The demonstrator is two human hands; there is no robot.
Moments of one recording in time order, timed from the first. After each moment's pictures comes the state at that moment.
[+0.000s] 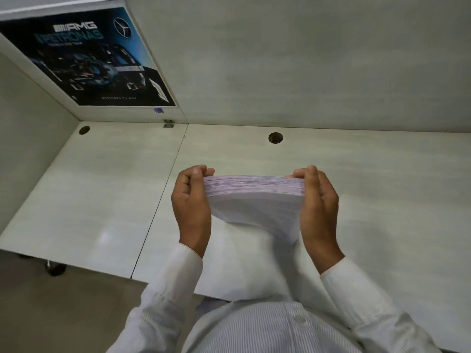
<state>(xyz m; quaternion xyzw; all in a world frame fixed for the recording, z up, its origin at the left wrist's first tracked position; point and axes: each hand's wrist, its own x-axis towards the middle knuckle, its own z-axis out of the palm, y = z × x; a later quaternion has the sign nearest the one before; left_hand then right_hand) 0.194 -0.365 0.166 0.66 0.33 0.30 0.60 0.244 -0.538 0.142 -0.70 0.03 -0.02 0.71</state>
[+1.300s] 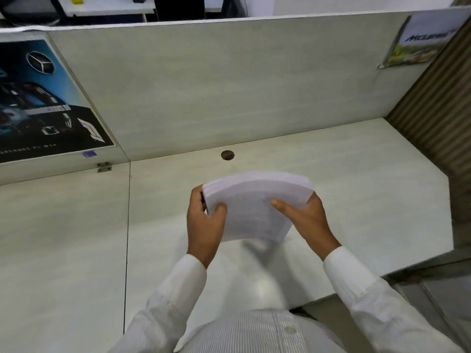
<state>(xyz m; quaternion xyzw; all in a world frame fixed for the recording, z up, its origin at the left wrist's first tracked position) 0.199 -0.304 0.132 0.73 0.09 0.08 0.68 0.204 -0.510 0.125 -0.73 0.11 -0.05 0.67</state>
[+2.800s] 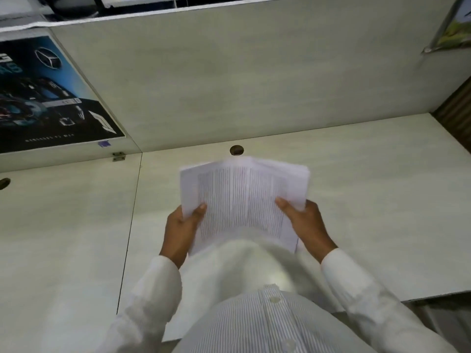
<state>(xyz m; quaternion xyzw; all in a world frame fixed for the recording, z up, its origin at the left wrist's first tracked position) 0.213 -0.291 0.096 0.75 0.23 0.00 0.62 0.246 -0.552 0.083 -0.74 0.15 0.08 0.65</state>
